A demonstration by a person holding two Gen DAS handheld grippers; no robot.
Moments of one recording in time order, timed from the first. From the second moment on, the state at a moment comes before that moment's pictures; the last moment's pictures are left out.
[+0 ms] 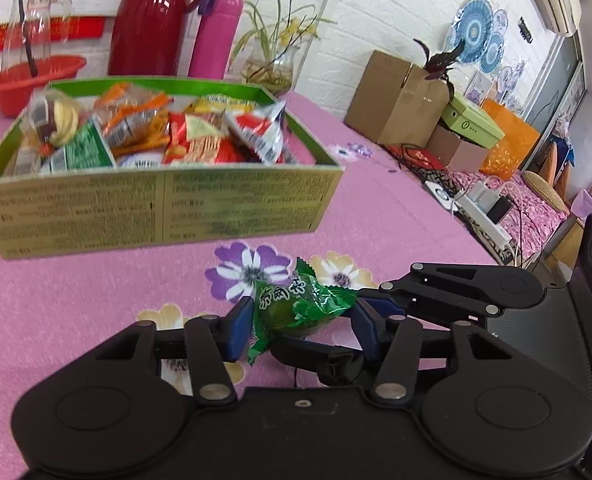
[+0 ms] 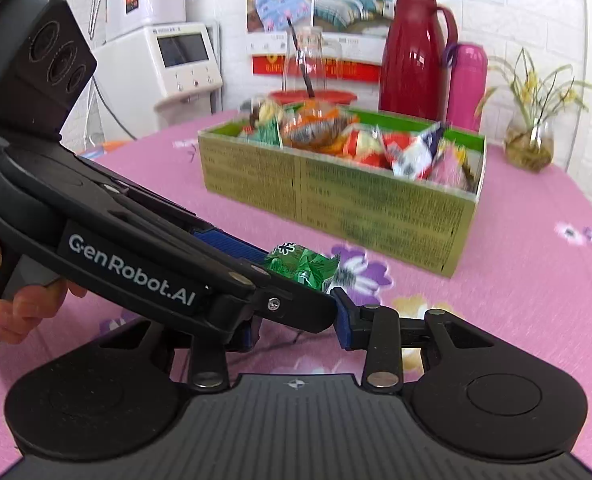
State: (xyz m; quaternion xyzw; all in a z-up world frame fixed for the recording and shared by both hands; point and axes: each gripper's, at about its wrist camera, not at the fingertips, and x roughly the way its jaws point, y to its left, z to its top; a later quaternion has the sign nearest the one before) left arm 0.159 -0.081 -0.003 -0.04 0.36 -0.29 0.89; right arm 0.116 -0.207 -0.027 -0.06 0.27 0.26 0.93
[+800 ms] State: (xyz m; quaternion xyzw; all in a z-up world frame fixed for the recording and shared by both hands) left arm 0.258 -0.065 0.049 -0.05 0.25 -0.23 0.94; right arm 0.227 -0.198 0.015 -0.01 0.16 0.22 0.96
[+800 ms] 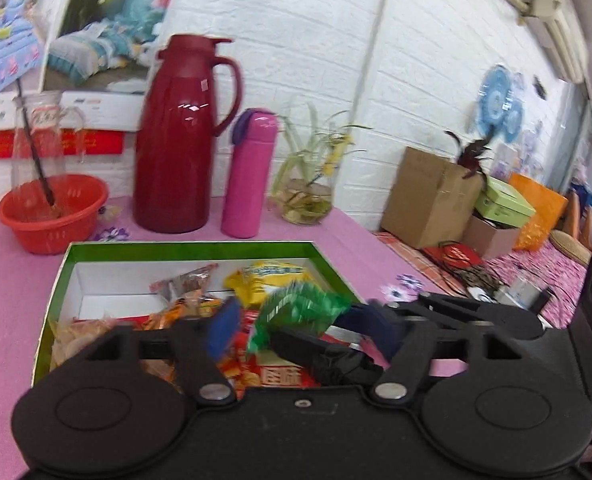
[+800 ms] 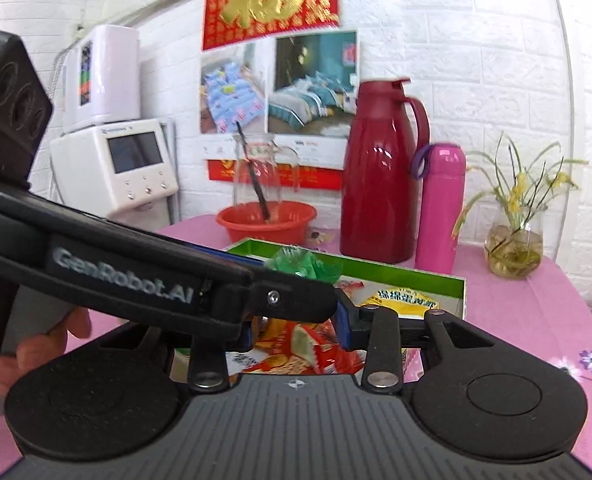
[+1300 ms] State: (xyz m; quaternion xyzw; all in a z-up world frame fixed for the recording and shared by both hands) left arm 0.222 -0.037 0.055 -0.05 0.24 -0.15 0.96; right arm 0.192 -0.208 0.025 -0.03 0.15 0.20 0.97
